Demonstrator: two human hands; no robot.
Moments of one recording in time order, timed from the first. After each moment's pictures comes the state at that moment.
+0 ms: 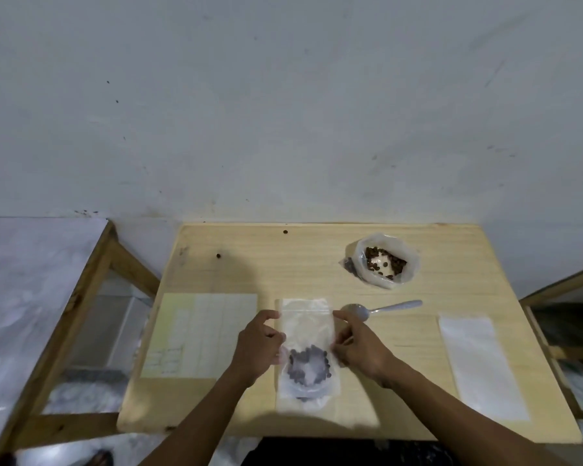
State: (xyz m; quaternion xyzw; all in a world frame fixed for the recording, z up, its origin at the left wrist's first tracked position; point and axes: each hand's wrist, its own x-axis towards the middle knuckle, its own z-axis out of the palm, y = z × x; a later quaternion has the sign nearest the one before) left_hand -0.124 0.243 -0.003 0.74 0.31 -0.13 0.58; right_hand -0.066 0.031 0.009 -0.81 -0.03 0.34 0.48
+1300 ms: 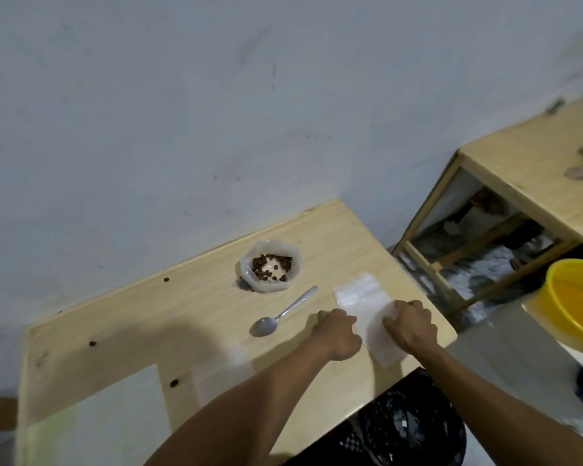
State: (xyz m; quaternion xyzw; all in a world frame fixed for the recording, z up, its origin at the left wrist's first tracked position) left_hand -0.035 -0.009 0.002 0.87 -0.22 -0.38 0.20; right_hand -0.077 -0.177 -0.006 -0.91 0.32 0.18 0.20
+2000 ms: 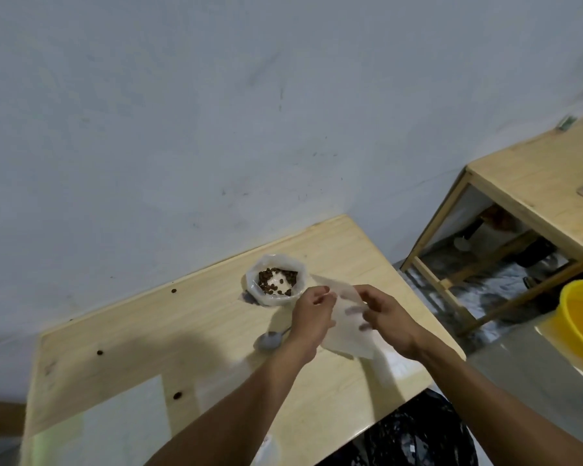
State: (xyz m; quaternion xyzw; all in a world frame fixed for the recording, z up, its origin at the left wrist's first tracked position) left_hand -0.008 0.012 0.036 0.69 0.14 -0.23 0.67; right_hand -0.046 -0.144 0.053 -0.76 0.12 0.16 0.62
